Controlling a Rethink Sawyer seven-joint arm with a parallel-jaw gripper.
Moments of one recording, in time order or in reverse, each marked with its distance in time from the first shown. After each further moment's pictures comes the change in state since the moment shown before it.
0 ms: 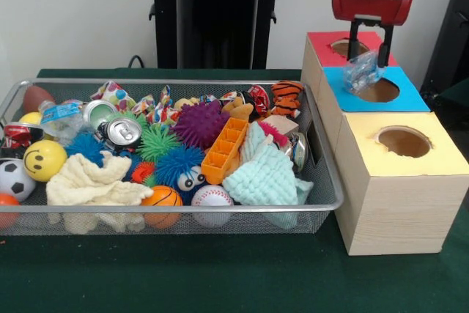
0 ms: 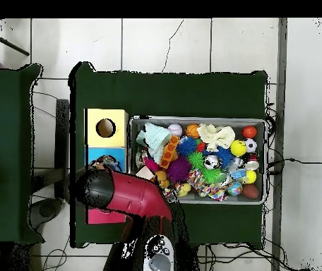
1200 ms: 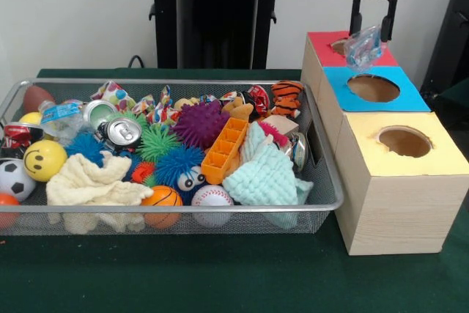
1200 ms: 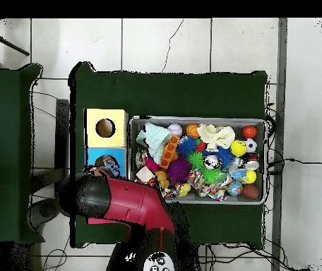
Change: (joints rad) arm 0.007 -0.088 -0.017 0.016 -0.052 0.064 -0.003
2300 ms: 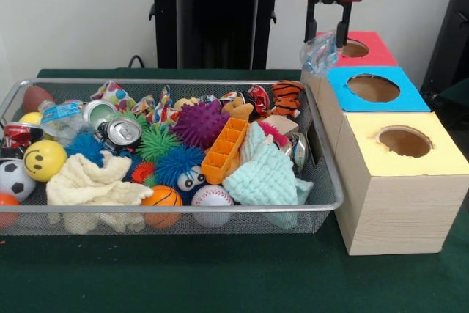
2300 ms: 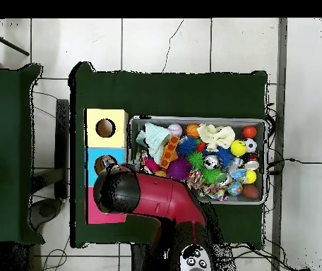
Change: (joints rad) arm -0.160 -0.017 0.071 0.000 -0.150 0.000 -0.110
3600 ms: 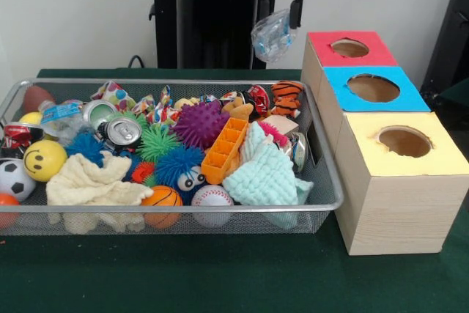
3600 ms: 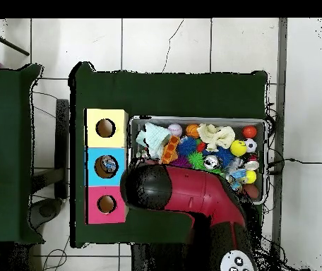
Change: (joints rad) arm -0.166 -0.085 0.085 -0.053 -0.181 0.123 0.000
